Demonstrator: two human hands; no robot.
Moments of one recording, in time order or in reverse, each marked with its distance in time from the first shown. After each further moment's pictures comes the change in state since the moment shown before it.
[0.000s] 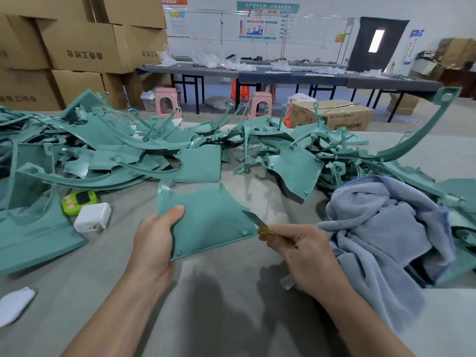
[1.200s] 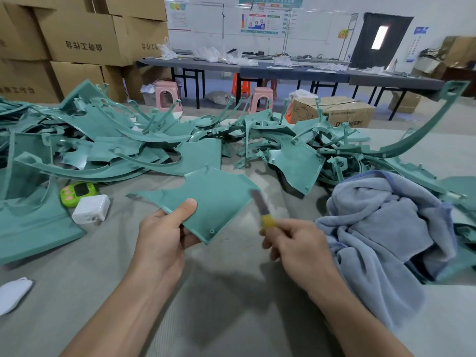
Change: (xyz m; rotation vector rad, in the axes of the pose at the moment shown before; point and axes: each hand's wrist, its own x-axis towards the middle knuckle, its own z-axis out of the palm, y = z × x) left_hand -0.011 -0.004 0.011 -0.053 -0.004 -0.037; right_hand -0.001 -0.001 0.011 -0.061 0.080 0.193
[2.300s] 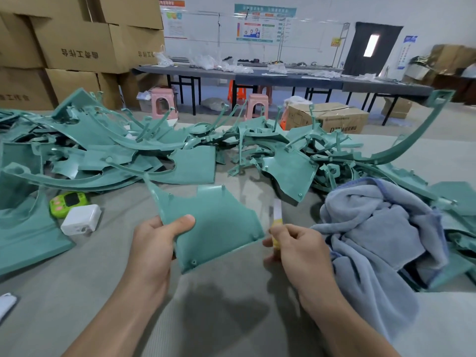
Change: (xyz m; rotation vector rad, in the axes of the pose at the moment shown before) left_hand -0.001 0.000 -0.004 0.190 -0.028 0.047; right_hand 0.004 -0.002 0.004 0.157 0.189 0.215
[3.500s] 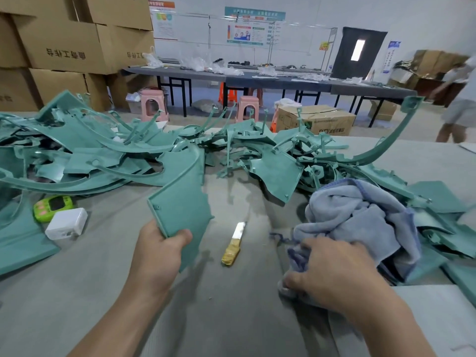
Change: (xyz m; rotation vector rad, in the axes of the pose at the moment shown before) left_hand -0.006 -0.014 0.011 0.240 -0.072 0.177; right_hand -0.019 -0.033 -0.079 -1.240 -0.174 -0.196
